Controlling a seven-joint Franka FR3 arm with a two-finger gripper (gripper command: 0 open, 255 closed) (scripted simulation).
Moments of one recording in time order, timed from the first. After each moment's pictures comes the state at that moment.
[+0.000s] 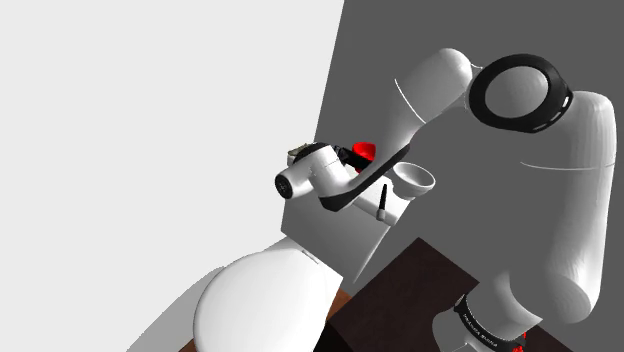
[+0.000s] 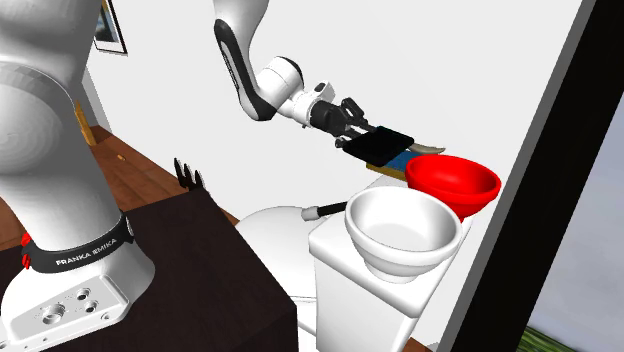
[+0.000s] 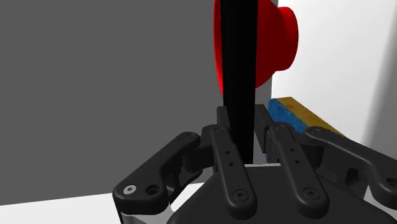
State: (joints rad) arm 0.01 0.50 0.31 -2.07 -1.51 1.50 0.99
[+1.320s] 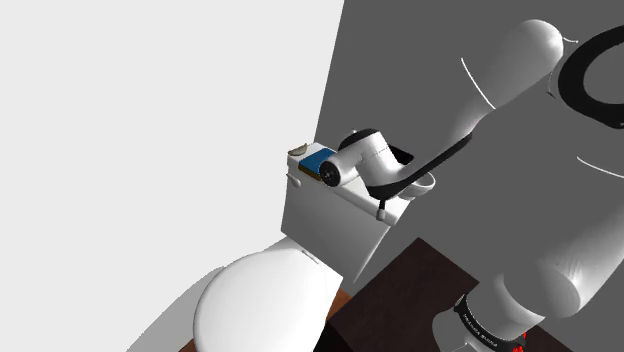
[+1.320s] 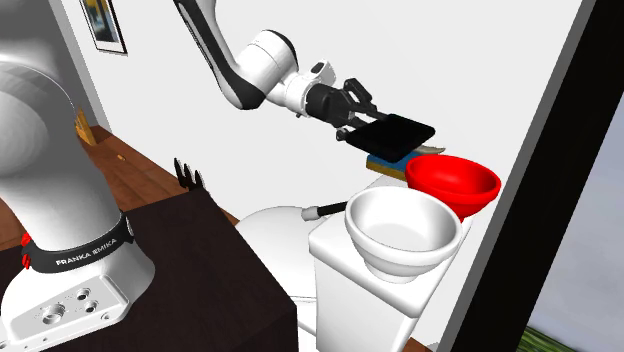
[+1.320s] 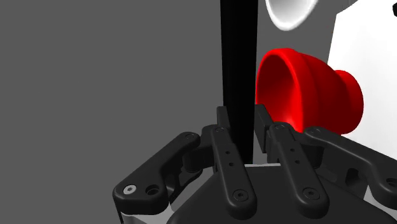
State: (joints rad) arm -0.10 0.15 0.27 -2.40 -1.55 1.66 0.97
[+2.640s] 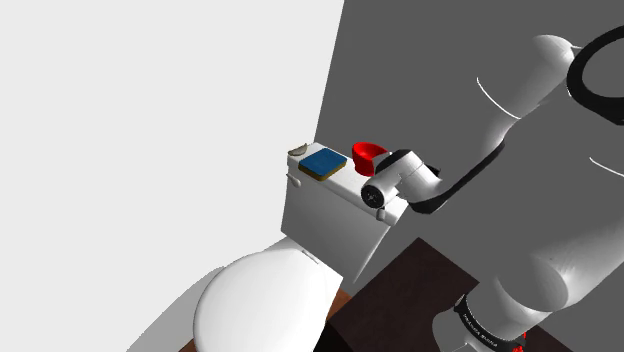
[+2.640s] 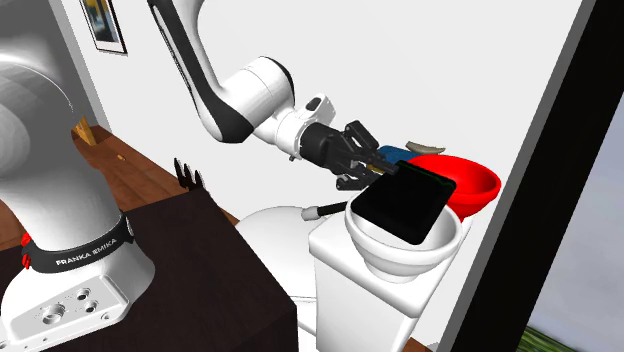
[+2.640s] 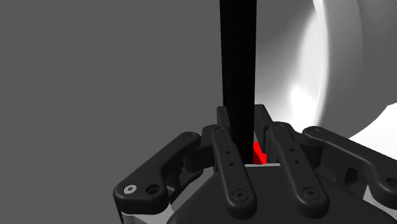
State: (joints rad) arm -0.23 0.08 0.15 -2.65 -1.79 1.77 1.17
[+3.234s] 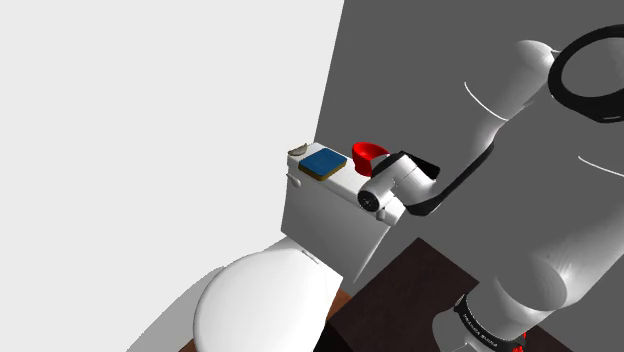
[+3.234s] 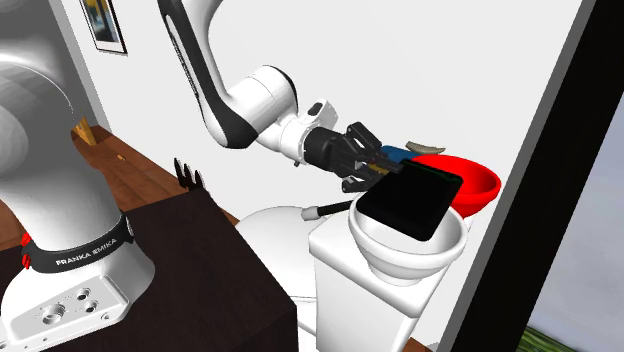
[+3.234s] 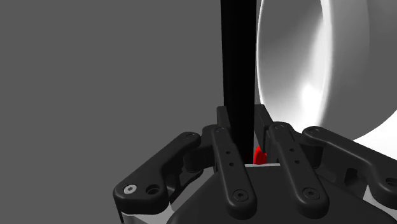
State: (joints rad) arm -0.25 0.14 0.17 -2.62 -1.81 1.67 1.21
